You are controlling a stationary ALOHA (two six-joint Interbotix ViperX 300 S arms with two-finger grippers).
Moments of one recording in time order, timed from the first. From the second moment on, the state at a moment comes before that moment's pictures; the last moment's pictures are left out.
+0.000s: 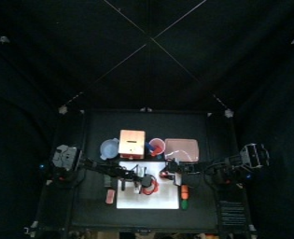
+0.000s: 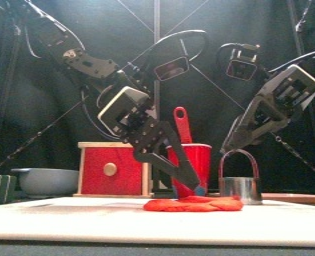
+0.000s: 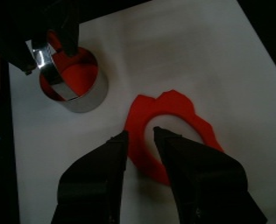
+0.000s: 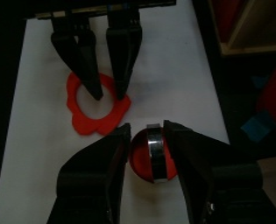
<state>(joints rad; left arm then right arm) -0.12 0.31 0.50 -0.24 -0.11 0.42 0.02 -0.21 1.05 0.01 -0.27 0.11</state>
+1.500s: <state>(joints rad) -0.09 0.38 0.39 -0.21 0.08 0.42 0.02 -0.24 1.08 0.03 -0.24 0.11</state>
